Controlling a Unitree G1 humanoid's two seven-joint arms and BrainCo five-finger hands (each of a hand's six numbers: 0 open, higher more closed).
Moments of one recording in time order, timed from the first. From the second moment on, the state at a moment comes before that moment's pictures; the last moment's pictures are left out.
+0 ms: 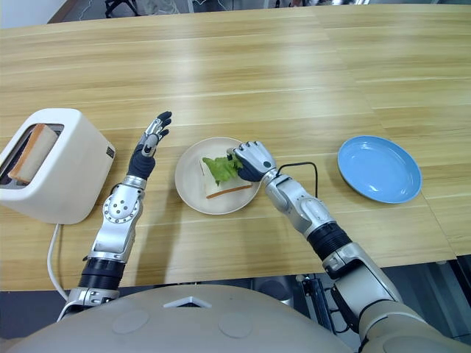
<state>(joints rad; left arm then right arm) 0.00 0.15 -0.05 0.05 0.11 -0.28 -0.09 -0.29 -0.41 0.48 0.33 -0.85 -0.28 -0.26</state>
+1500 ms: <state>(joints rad) 0.00 0.15 -0.06 0.09 0.14 -0.31 -0.07 -0.13 -0.58 0.48 -0.02 -0.91 -0.17 0.03</state>
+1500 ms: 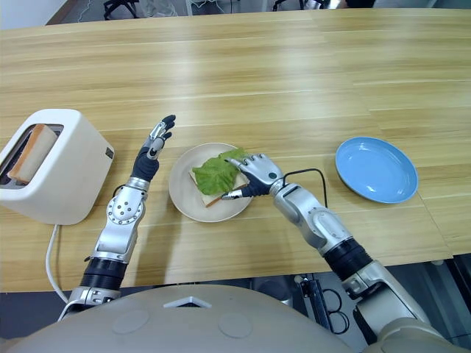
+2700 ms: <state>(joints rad) 0.20 1.11 0.46 -0.14 0.59 -0.01 -0.48 0.15 -0.61 -0.01 -0.17 -0.66 -0.14 0.06</state>
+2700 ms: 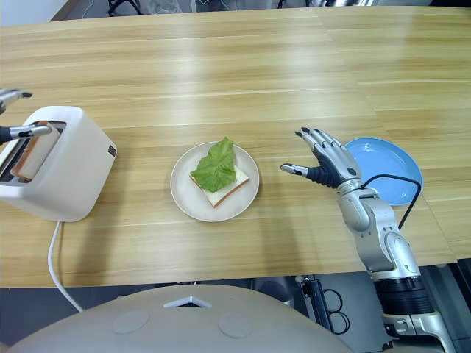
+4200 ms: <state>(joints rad) 0.03 1.11 0.49 -0.14 0.58 -0.09 -0.30 0.15 -0.60 0.00 -0.13 -0.66 -0.13 0.06</state>
